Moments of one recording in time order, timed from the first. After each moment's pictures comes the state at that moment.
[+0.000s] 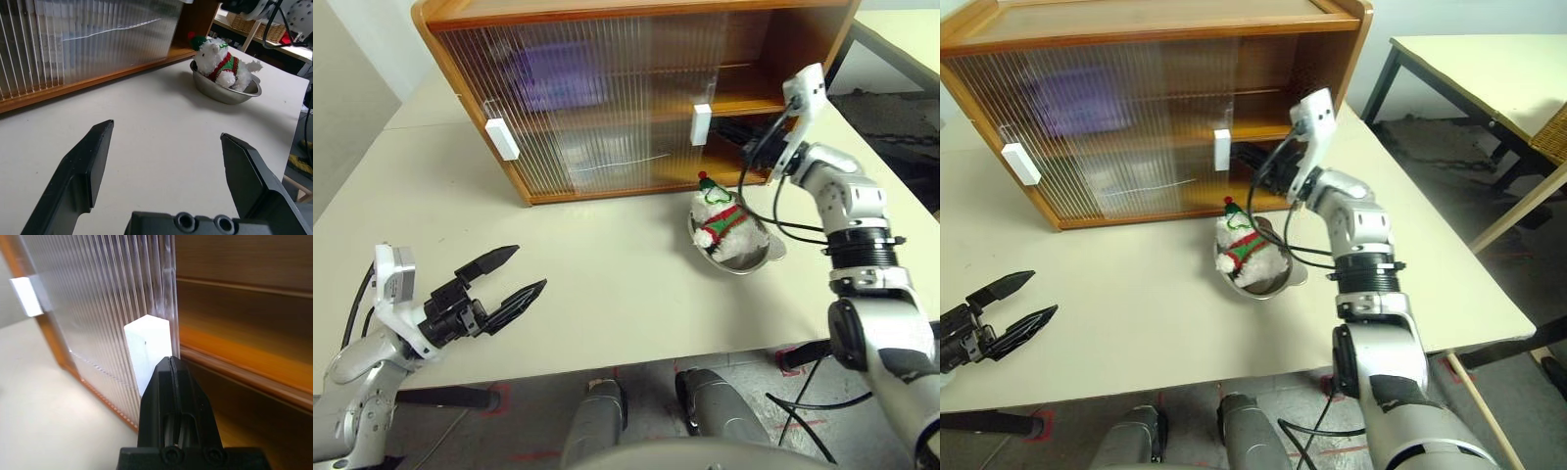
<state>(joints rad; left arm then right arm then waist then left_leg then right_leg) 0.30 0.62 0.44 -0.24 -0.69 0.16 -1.06 -0.85 -0.35 -0.09 0.46 0.36 0.32 0.89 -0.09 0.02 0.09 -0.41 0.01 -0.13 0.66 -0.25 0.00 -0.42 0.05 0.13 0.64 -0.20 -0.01</state>
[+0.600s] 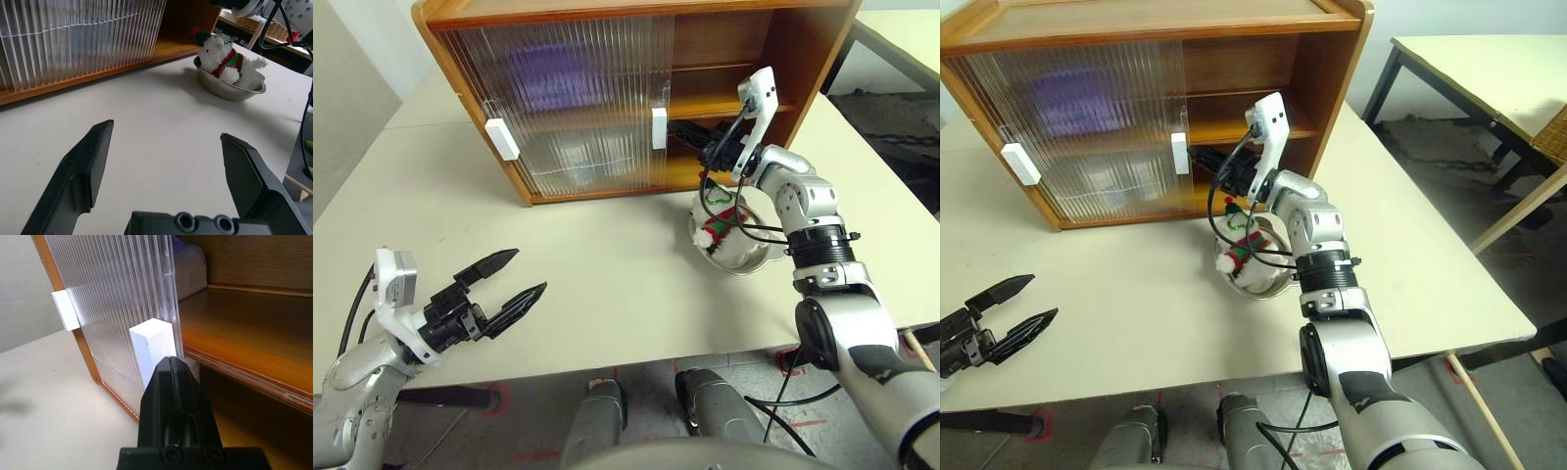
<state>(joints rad) 0.34 0.61 0.44 -0.26 -0.69 0.17 -1.03 -0.89 -0.23 -0.05 0.48 0.35 0.30 0.87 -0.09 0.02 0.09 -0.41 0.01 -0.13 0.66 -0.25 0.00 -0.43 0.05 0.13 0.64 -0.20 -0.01</state>
